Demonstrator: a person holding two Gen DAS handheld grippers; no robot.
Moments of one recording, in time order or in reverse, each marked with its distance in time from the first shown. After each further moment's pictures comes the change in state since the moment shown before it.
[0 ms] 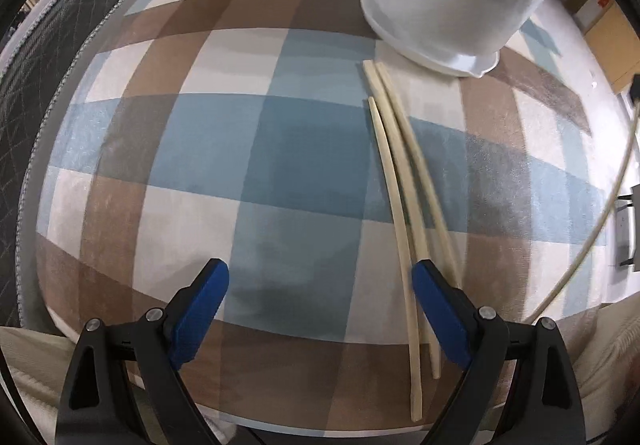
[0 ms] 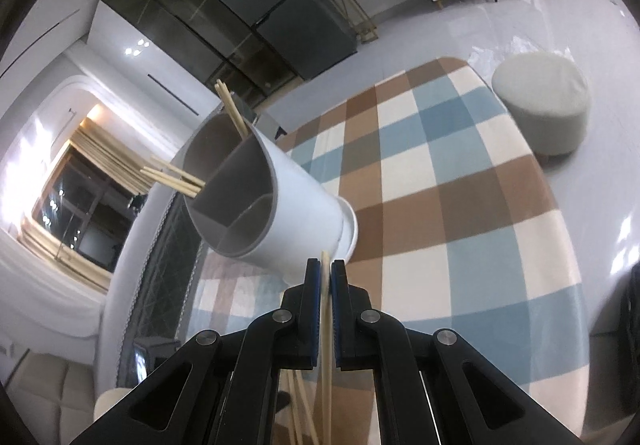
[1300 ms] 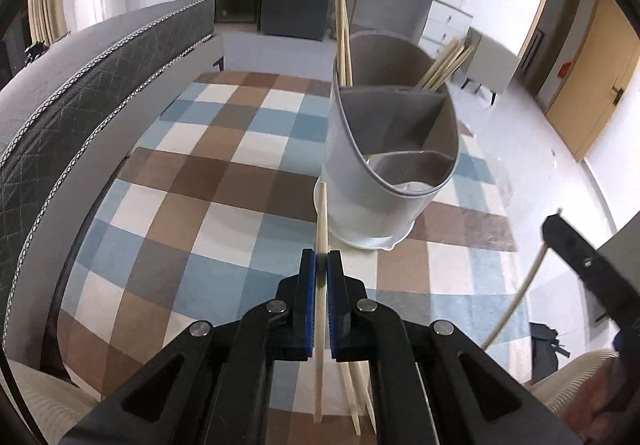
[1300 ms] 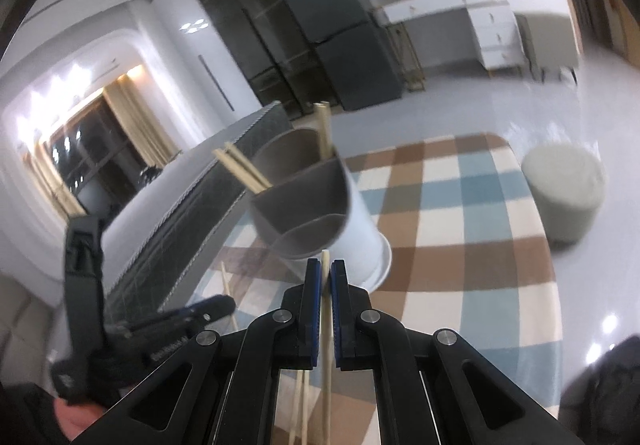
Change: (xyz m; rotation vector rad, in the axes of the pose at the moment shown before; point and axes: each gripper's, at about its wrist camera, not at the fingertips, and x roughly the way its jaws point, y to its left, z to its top) left arm -0.096 -0.019 0.036 -0.043 -0.436 -0.136; right arm -0.031 0.056 -0.016 -0.313 -0.119 0.003
